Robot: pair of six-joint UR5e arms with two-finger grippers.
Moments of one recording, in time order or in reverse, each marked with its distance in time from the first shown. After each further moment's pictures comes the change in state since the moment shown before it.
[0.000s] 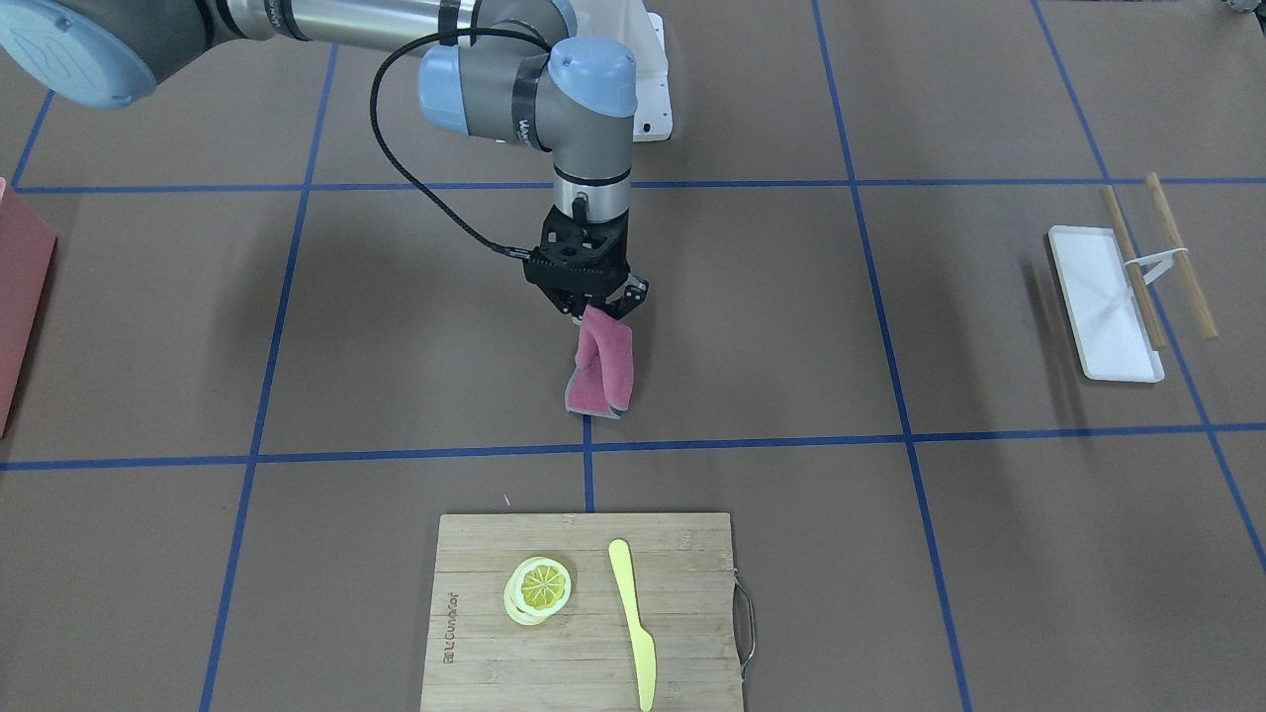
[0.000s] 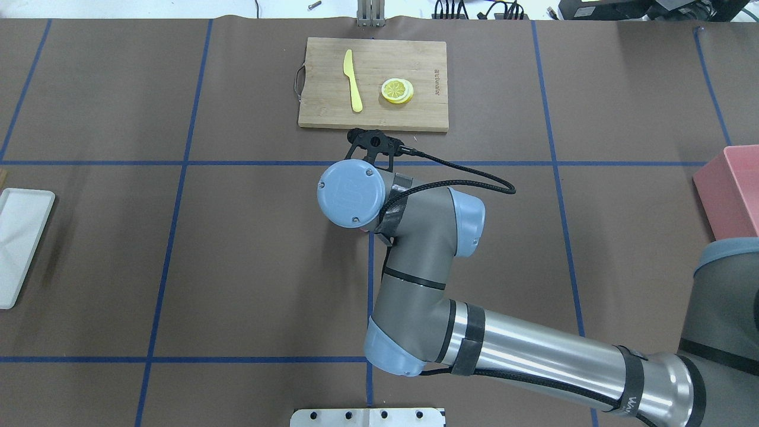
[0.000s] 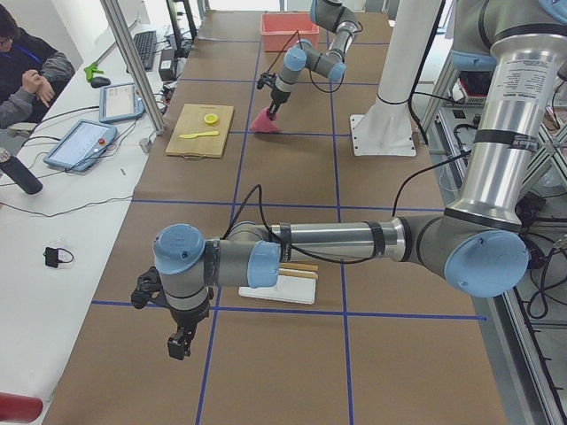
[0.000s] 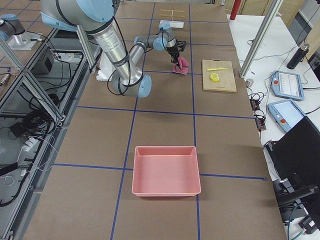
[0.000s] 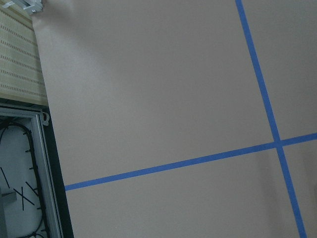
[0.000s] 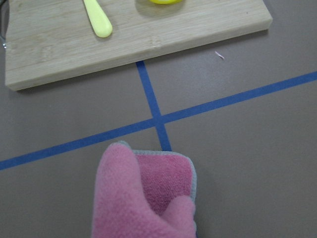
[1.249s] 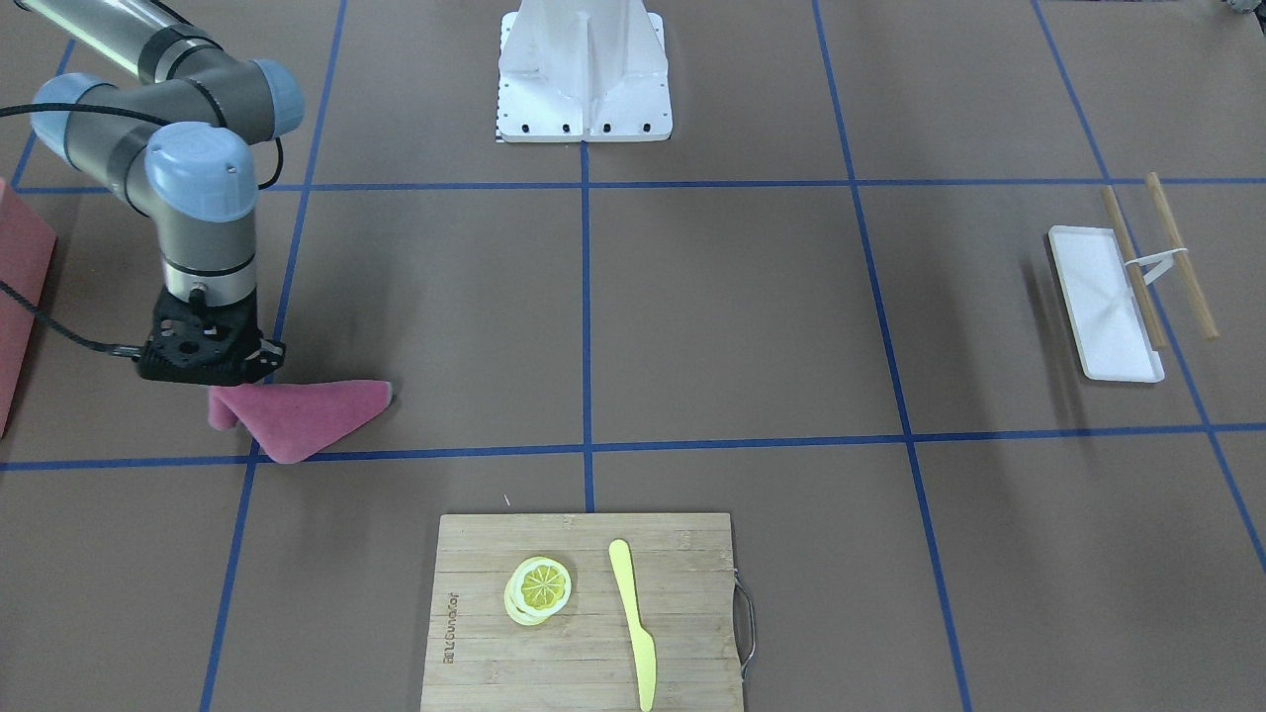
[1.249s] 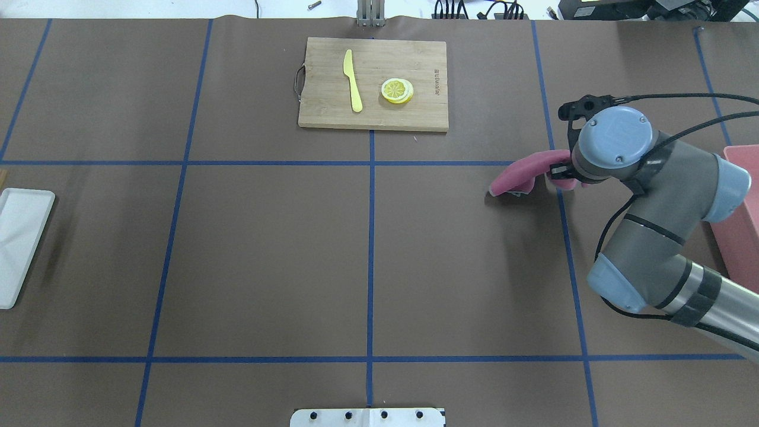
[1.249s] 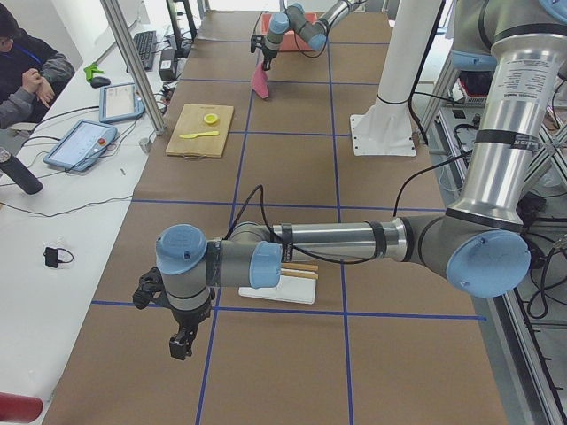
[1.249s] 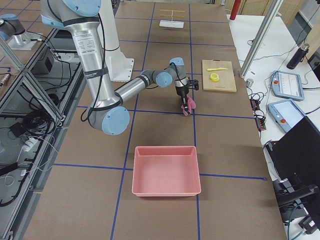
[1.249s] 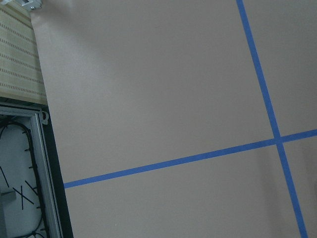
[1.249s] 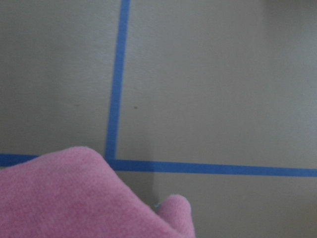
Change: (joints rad) left arm 0.000 0.003 -0.005 -0.002 -0.002 0.001; right arm 0.338 -0.613 0.283 0.001 0.142 -0.687
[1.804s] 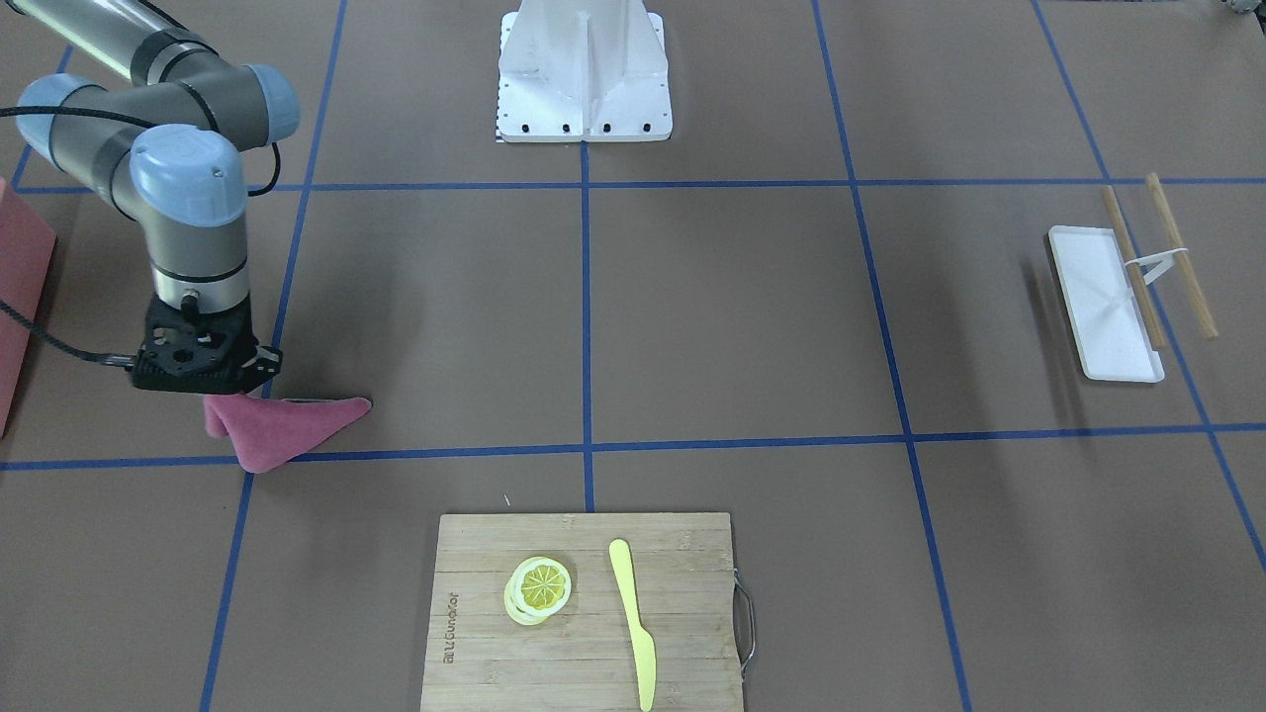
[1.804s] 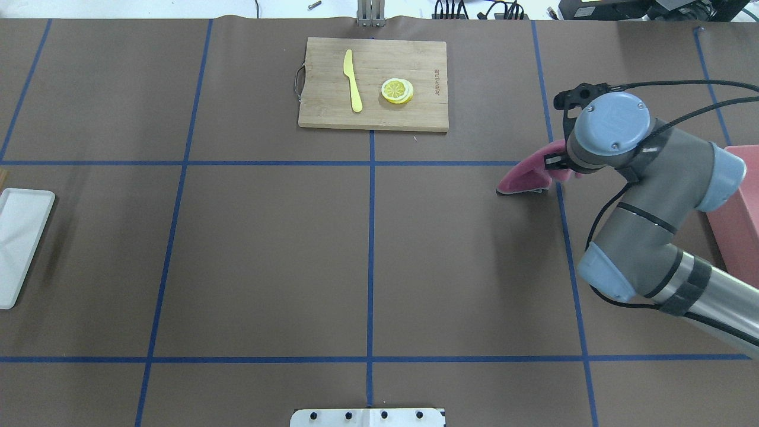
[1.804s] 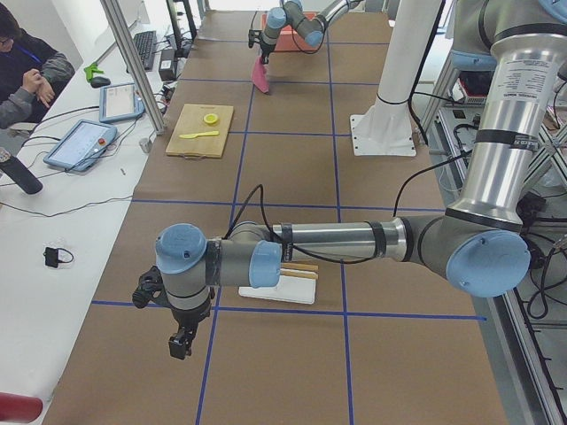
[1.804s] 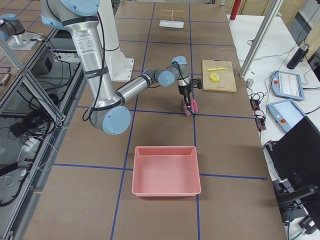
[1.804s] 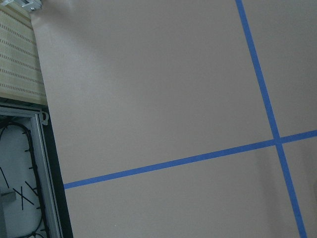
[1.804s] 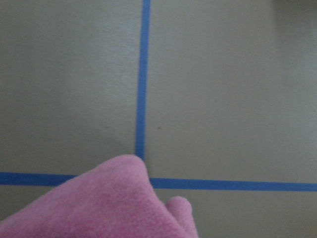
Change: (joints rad) left arm 0.001 -0.002 -0.001 0.000 0.000 -0.002; right arm -0.022 0.103 -0.023 -0.005 0.016 0.059
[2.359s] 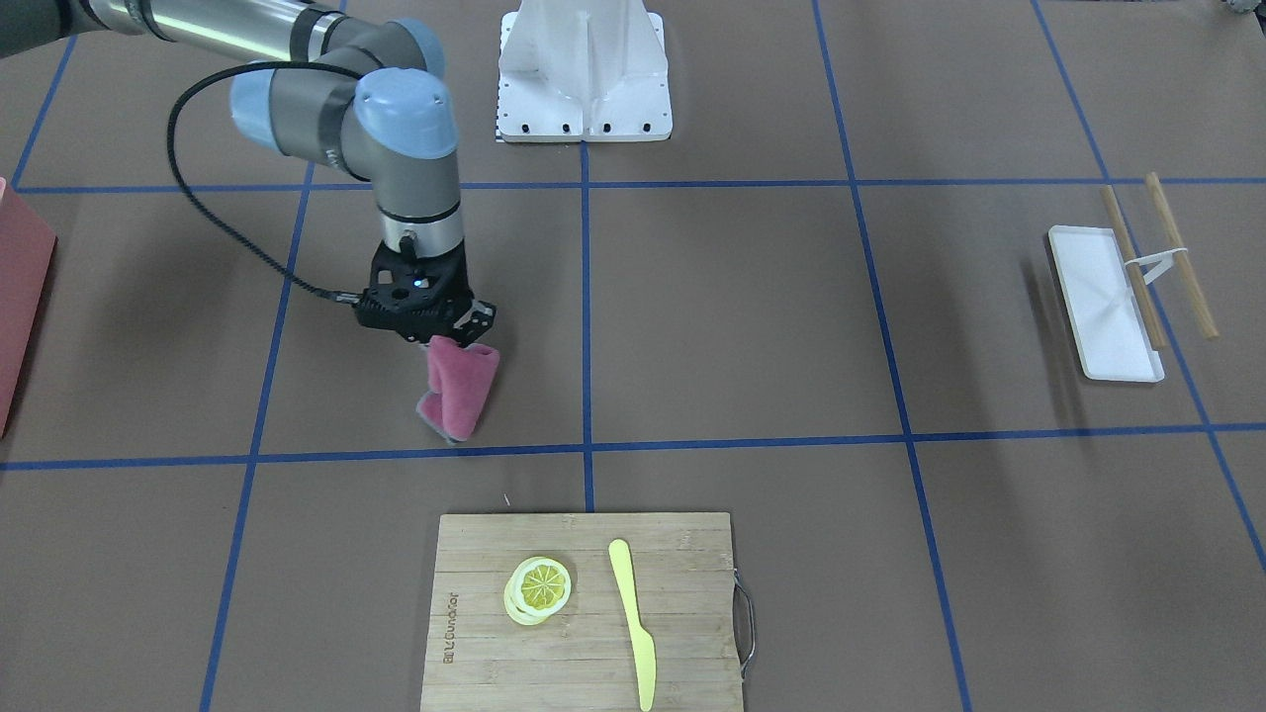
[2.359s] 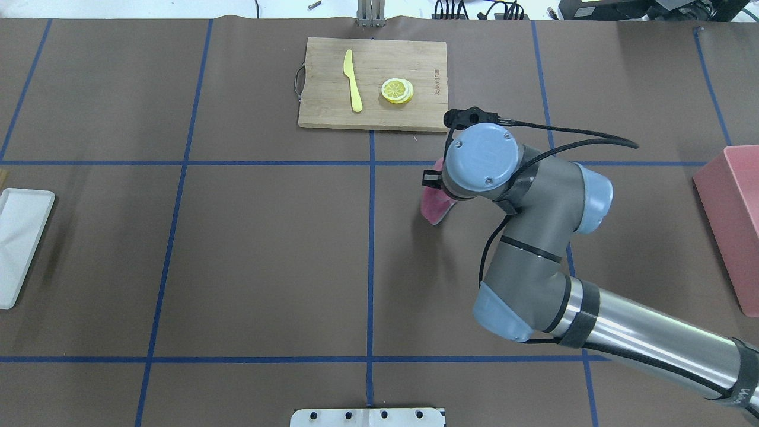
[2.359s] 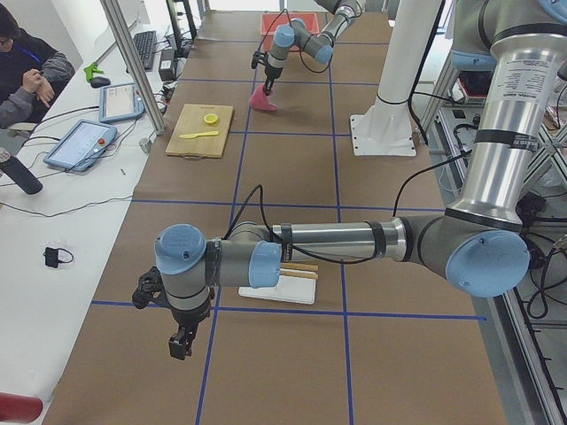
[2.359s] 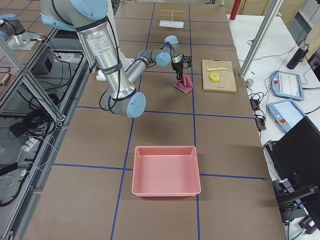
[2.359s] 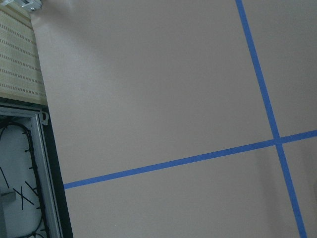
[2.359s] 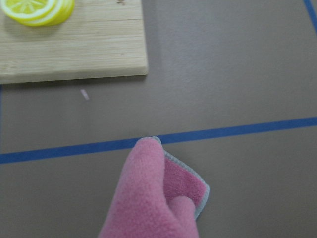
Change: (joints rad) left arm 0.000 0.000 0.004 0.001 0.000 0.000; right arm -0.198 0.252 -0.058 0.026 -0.037 0.426
